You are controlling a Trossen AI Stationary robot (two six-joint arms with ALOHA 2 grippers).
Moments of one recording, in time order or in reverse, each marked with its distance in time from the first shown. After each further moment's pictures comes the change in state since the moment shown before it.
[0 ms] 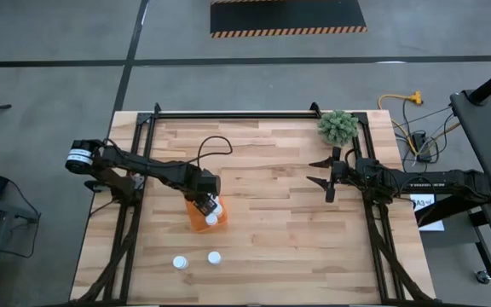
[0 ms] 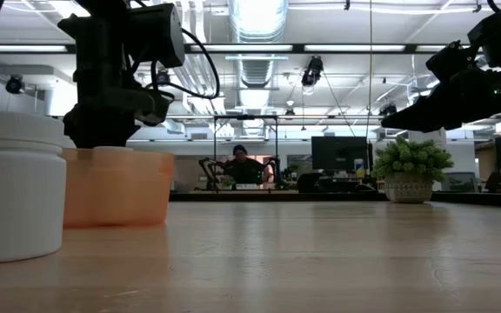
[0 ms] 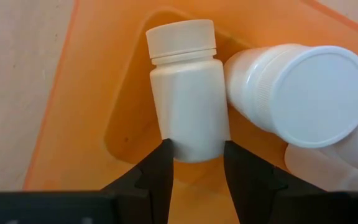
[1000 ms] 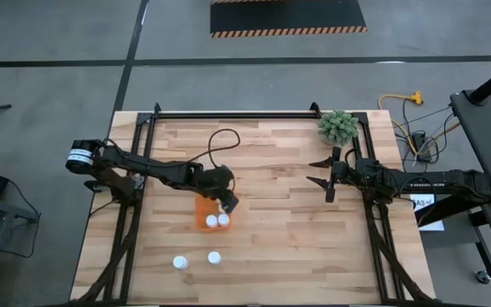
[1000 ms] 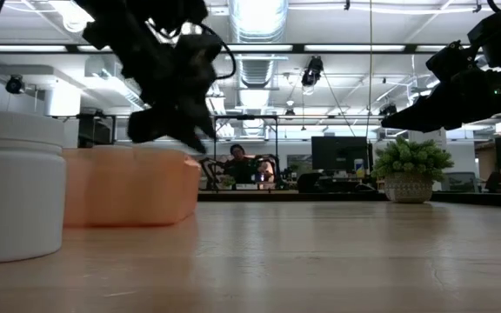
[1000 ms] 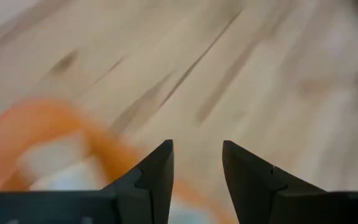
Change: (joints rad) left arm 0.000 0.000 -0.004 0.592 -0.003 0.000; right arm 0.000 0.000 0.000 0.000 0.000 -0.008
